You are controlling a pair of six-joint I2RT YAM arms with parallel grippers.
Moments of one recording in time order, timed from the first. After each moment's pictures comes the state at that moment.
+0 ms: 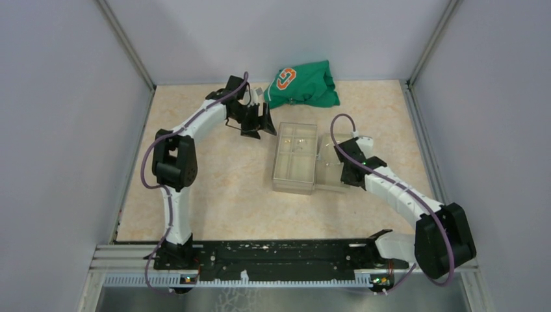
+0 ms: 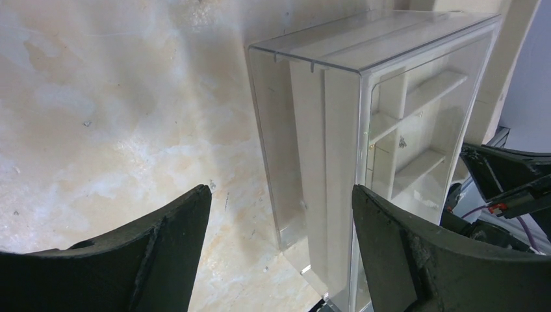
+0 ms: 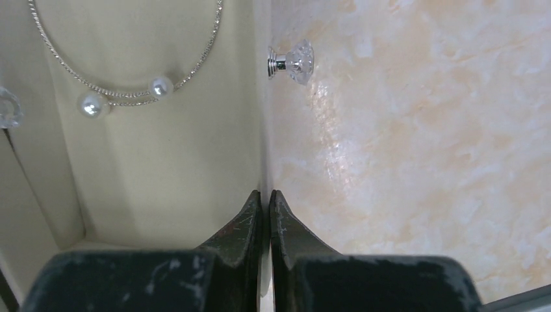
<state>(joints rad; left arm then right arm) -0.38 2.12 1.80 -0.70 0.52 -0.34 0.44 1.23 0.73 -0.61 0.43 0.60</state>
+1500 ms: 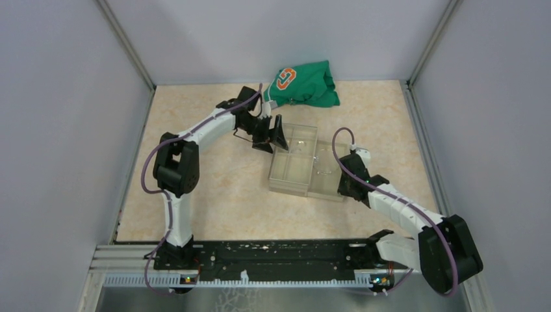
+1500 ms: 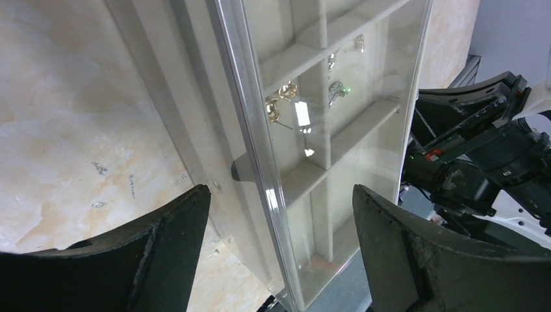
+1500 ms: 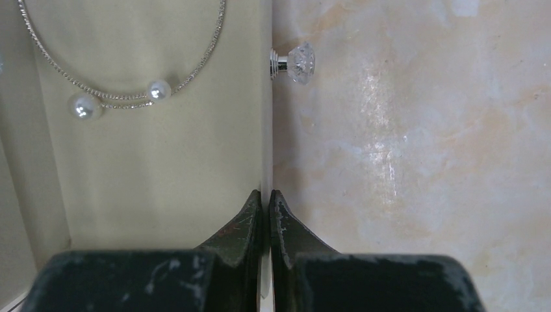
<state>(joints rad) -0.47 2.06 1.66 -0.67 0.65 -0.35 0.44 1.10 0.50 -0.38 0.28 0.57</state>
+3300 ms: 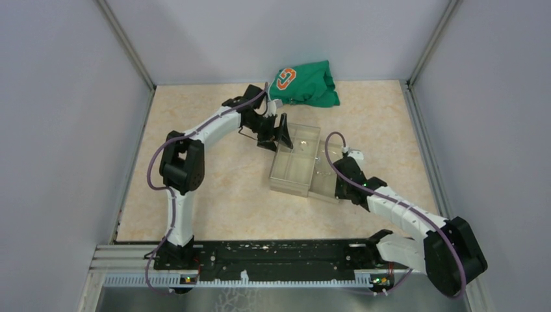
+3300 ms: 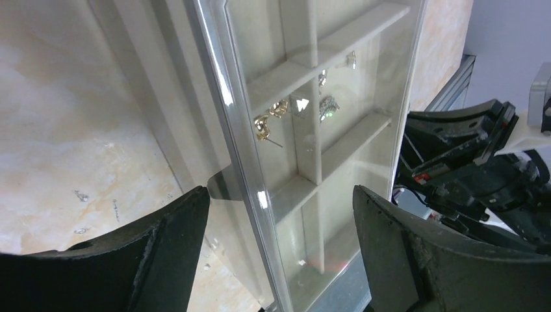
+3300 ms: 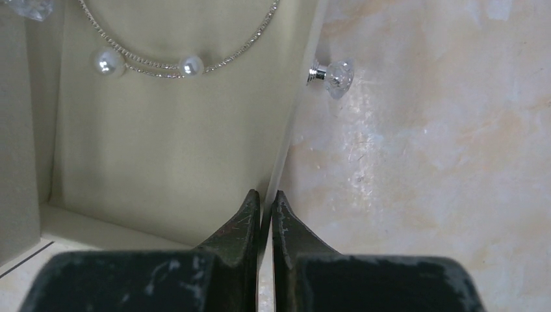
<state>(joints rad) -0.50 2.11 1.73 -0.68 0.67 -0.37 0.51 1.08 0.50 -0.41 0.29 0.52</state>
